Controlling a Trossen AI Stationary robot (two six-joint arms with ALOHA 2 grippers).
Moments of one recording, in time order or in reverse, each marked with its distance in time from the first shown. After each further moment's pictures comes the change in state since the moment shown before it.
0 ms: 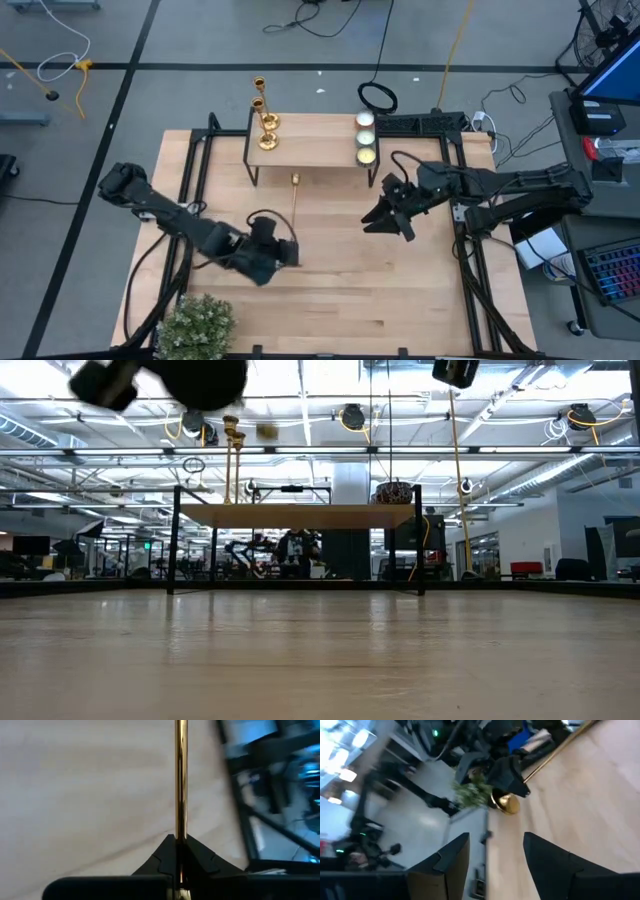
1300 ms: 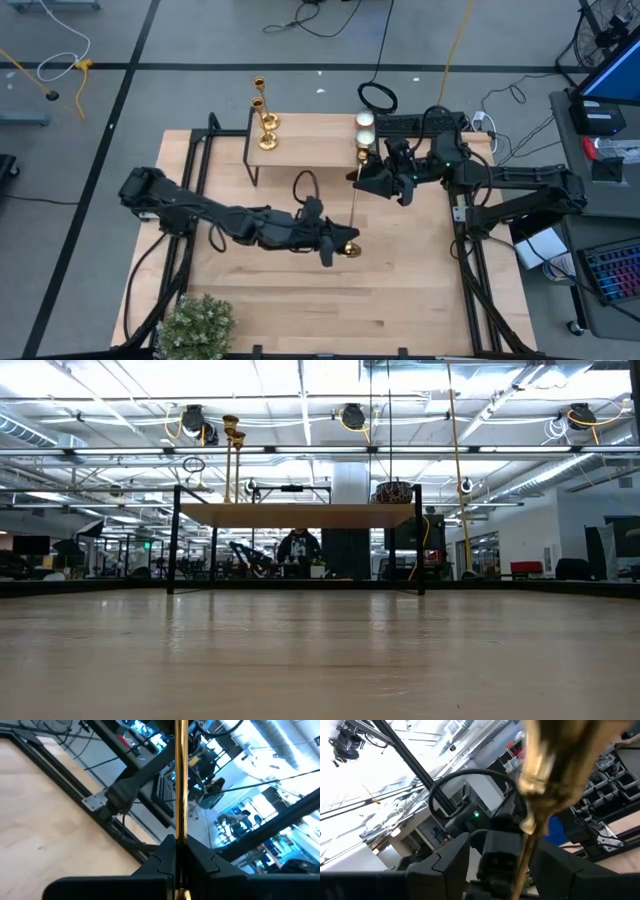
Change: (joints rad) left arm 0.199 0.167 0.137 0.861 0.214 0.900; right arm -0.176 0.087 0.000 0.618 -0.053 0.054
